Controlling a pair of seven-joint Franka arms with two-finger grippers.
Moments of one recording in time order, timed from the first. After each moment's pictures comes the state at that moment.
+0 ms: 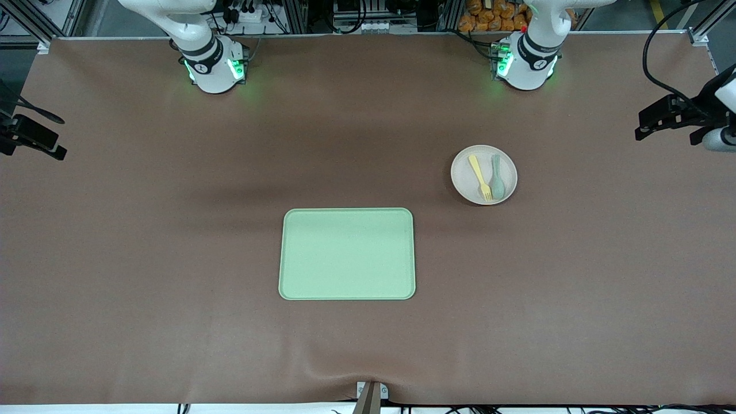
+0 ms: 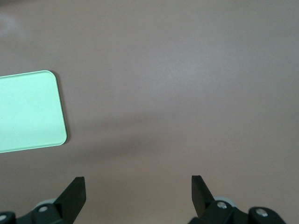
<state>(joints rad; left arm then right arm) 0.00 0.02 -0.04 -1.49 -0.01 1.43 0.06 -0.03 0.03 -0.04 -1.45 0.02 1.49 0.05</state>
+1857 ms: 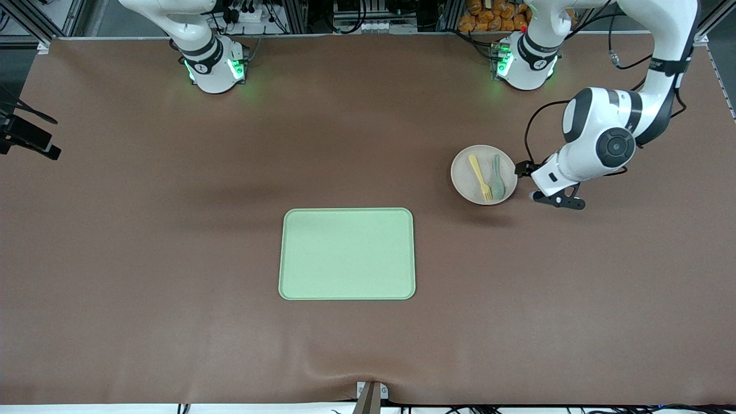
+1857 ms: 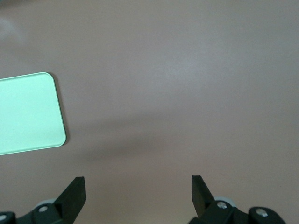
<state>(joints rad) -0.02 0.15 -0.15 -2.32 -0.01 2.22 0.03 -0.05 0.03 -0.05 -1.45 0.03 1.49 0.05</state>
